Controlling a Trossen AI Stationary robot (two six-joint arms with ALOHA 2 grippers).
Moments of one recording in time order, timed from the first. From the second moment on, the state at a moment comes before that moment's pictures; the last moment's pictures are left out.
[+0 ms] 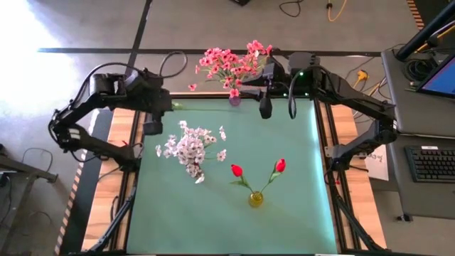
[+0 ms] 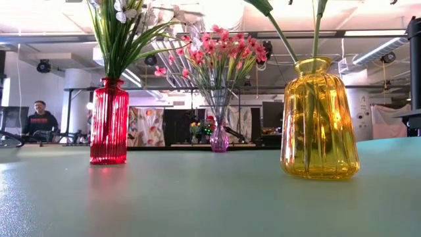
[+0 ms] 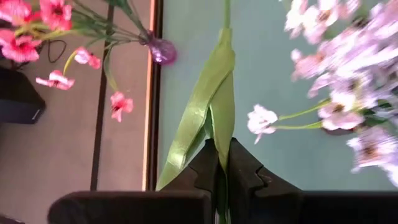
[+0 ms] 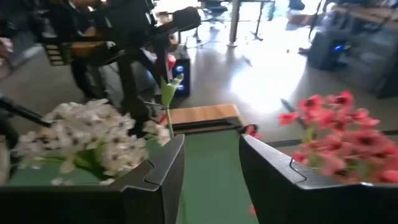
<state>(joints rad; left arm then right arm) 0.30 1.26 1.77 -1.47 -0.17 0.43 -0.31 1.46 1.75 -0.52 -0.13 -0.09</state>
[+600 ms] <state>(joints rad) -0.01 1.61 2.28 -1.57 -0.27 0.38 -0.26 1.49 1.75 -0.58 -0.33 0.09</state>
